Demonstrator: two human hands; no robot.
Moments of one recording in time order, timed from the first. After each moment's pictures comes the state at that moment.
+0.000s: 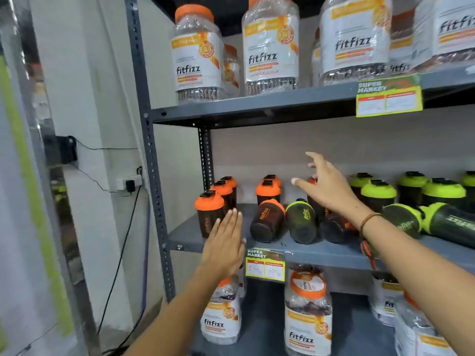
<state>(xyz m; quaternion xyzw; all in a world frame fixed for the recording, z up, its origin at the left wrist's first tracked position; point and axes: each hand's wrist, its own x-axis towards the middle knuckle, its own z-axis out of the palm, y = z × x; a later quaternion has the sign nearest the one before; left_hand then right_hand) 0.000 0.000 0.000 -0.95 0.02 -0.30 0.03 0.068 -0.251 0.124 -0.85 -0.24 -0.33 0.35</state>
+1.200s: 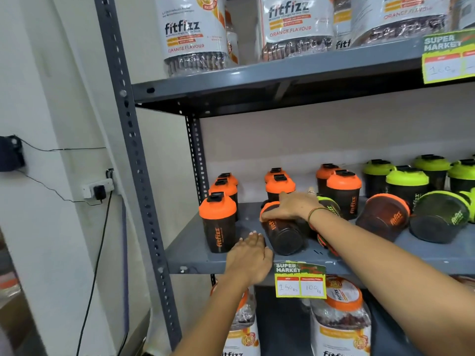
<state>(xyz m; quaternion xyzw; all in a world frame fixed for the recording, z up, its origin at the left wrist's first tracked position) 0.082 0.032 -0.010 -0.99 0.07 -0.11 -0.05 0.155 -0.104 0.085 -0.99 -0.09 -0.08 0.06</state>
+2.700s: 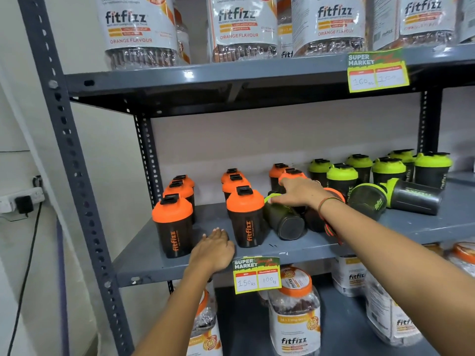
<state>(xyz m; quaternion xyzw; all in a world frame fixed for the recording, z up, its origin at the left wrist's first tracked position) 0.109 0.025 -0.006 -0.99 0.09 -0.06 -0.09 0.133 -0.209 0.098 -0.98 -0.02 -0.15 0.09</state>
